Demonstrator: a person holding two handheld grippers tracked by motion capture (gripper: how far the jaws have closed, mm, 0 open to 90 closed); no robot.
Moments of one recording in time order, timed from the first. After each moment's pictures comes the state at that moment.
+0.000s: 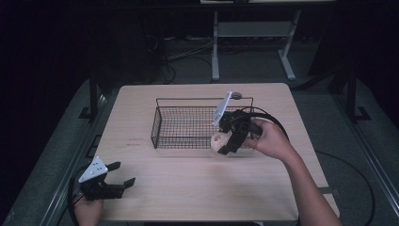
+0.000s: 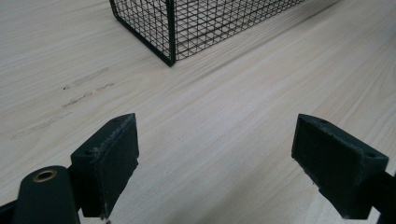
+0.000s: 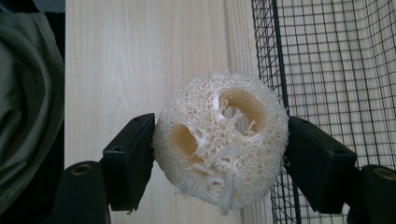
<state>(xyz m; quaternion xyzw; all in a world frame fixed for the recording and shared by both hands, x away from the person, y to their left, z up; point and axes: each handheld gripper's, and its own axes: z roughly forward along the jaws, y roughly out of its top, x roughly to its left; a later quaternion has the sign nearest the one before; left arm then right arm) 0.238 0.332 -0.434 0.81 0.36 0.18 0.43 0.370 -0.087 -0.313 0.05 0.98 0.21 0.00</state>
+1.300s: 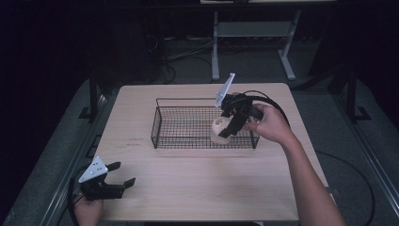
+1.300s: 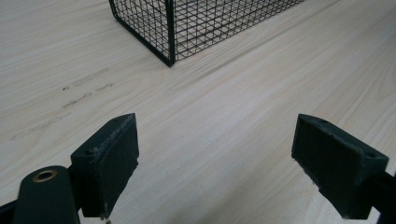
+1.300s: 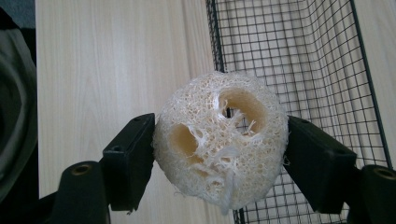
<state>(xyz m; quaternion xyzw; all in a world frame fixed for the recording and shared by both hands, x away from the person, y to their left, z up) 0.238 0.332 -0.434 0.81 0.36 0.18 0.43 0.407 -0.094 -0.292 0.08 0.97 0.22 0.02</state>
